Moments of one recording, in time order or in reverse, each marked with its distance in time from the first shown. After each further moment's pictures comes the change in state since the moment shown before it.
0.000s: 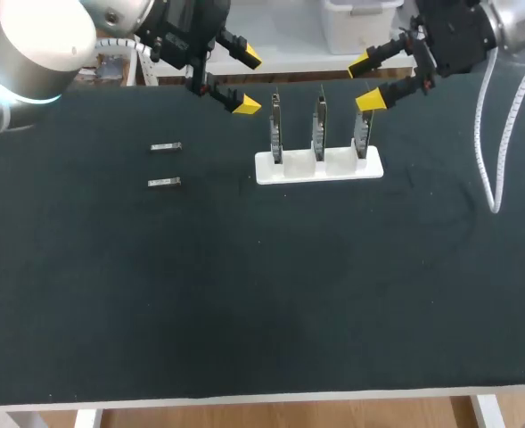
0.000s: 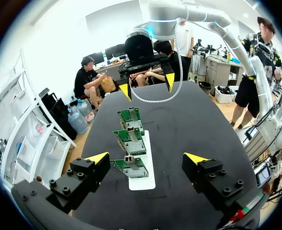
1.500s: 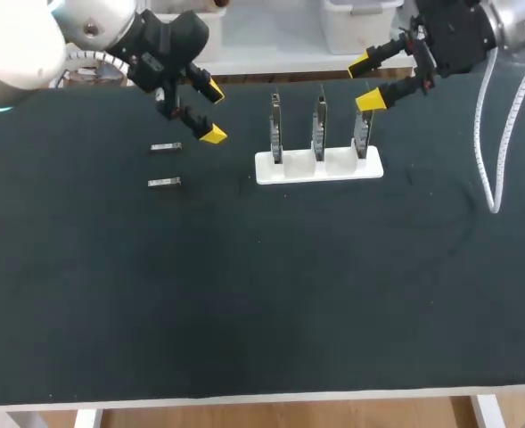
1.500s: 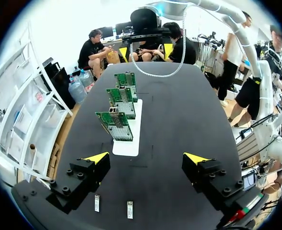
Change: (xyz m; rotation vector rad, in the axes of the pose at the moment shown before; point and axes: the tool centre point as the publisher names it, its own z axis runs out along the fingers) left arm 0.057 -0.040 -0.024 0.011 0.196 -0.167; right arm 0.000 0.000 0.000 0.000 0.000 0.000
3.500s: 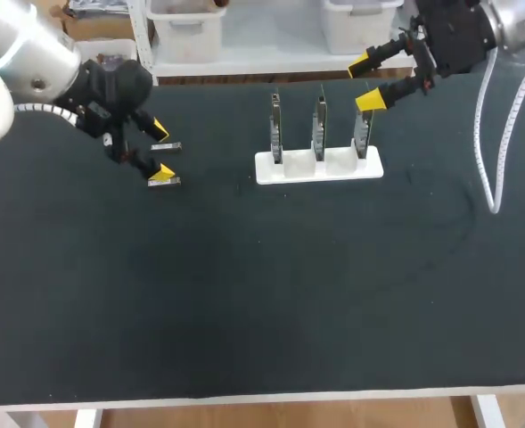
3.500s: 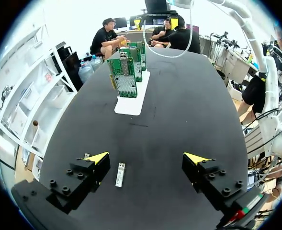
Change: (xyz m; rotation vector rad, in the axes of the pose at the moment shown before) left arm 0.106 -0.014 -0.006 -0.061 0.051 -0.106; right arm 0.000 0.000 0.000 0.000 0.000 0.000
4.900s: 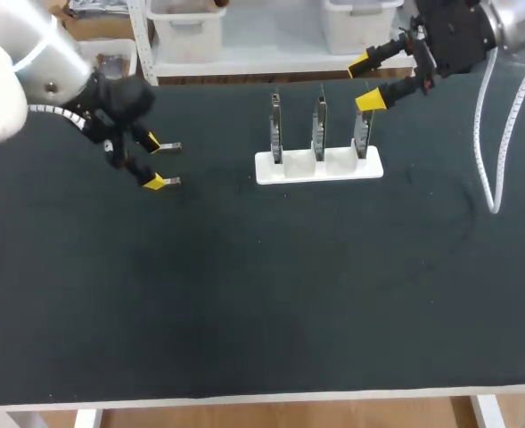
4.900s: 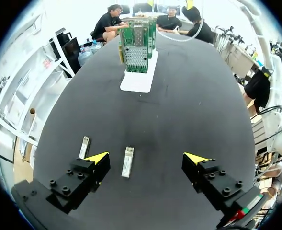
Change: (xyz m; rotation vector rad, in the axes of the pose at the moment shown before) left arm 0.041 0.027 0.026 0.030 0.108 -0.033; right arm 0.000 0.000 0.000 0.000 0.000 0.000
